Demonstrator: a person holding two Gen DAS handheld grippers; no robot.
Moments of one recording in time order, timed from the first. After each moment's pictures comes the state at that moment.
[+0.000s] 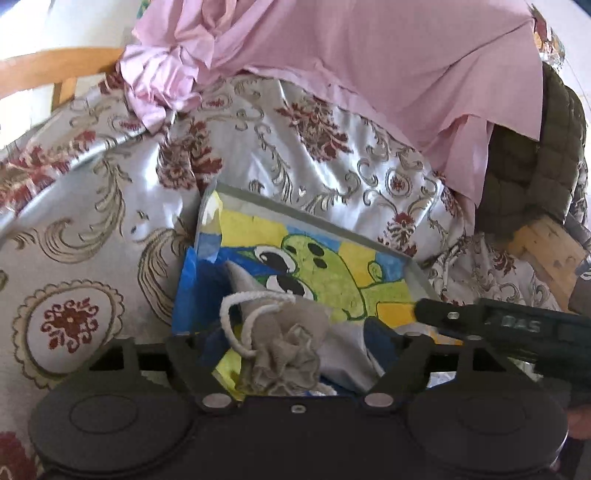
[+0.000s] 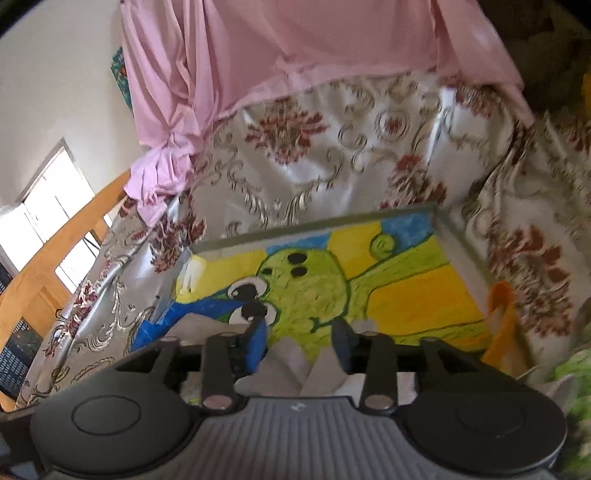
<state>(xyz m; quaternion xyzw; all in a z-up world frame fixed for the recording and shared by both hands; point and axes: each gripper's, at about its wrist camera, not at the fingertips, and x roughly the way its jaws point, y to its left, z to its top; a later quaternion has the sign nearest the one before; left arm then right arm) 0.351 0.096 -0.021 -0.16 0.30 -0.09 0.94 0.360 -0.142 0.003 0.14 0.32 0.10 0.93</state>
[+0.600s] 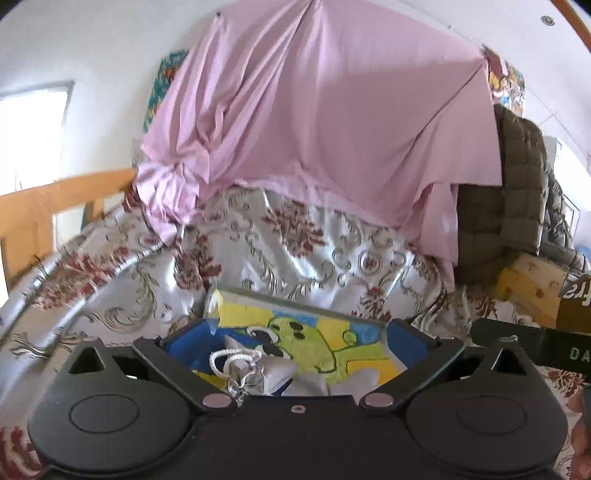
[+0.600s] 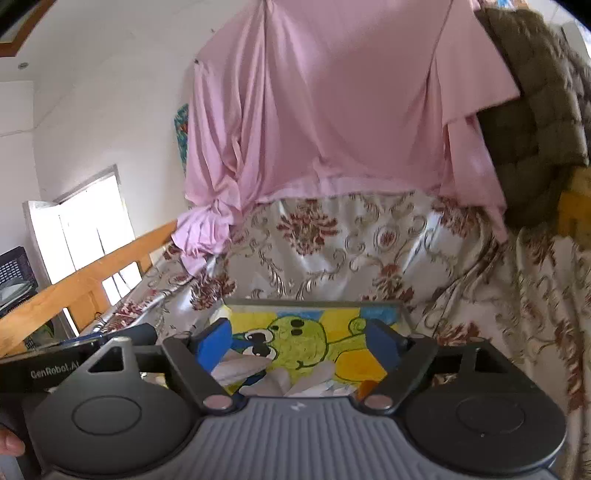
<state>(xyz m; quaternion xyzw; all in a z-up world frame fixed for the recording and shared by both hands) 0.232 0.055 0.052 -0.10 0.15 -0.05 0.98 0.229 -0.184 0.078 0.07 0.18 0.13 0.97</state>
